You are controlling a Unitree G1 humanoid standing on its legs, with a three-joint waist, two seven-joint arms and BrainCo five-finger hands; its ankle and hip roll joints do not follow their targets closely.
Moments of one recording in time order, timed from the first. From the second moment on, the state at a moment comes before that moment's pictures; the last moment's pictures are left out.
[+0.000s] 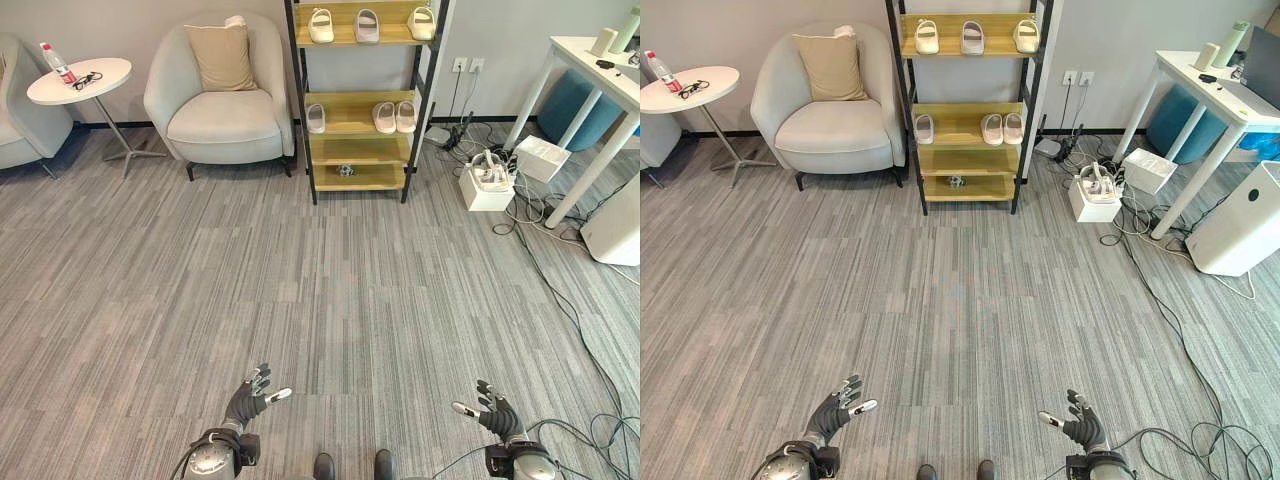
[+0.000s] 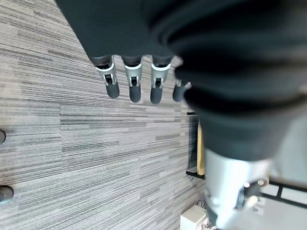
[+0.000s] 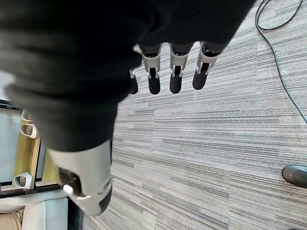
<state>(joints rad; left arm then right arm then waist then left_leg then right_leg) 0.20 0.28 -0.20 0.52 -0.32 -0.13 -0.04 0.20 -0.33 0.07 0.62 0.22 -0.13 -0.04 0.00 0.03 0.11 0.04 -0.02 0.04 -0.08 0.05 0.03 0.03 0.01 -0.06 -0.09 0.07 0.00</state>
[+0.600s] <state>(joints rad) 0.22 0.28 -0.20 0.52 -0.32 -0.13 -0.04 0.23 -0.31 0.07 0.62 0.22 -0.12 -0.04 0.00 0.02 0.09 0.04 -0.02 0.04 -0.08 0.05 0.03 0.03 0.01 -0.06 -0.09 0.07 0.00</state>
